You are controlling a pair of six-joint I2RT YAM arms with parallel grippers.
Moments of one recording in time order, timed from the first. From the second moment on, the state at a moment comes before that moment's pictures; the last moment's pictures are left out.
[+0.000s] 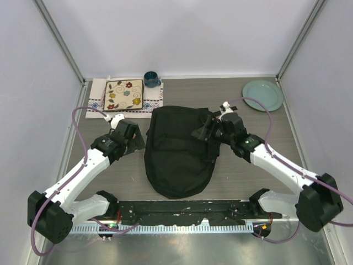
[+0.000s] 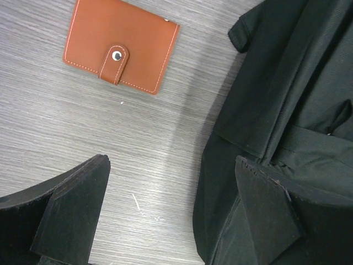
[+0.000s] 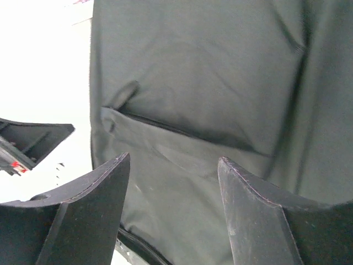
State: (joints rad) left arm -0.50 1.05 0.85 -0.75 -0.41 -0.73; right arm 0.54 1.11 0.72 -0.16 -0.14 0.84
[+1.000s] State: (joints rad) left arm -0.41 1.10 0.76 -0.65 -0.24 -0.69; right arm 0.80 1.87 1.23 0.06 -0.21 0.86
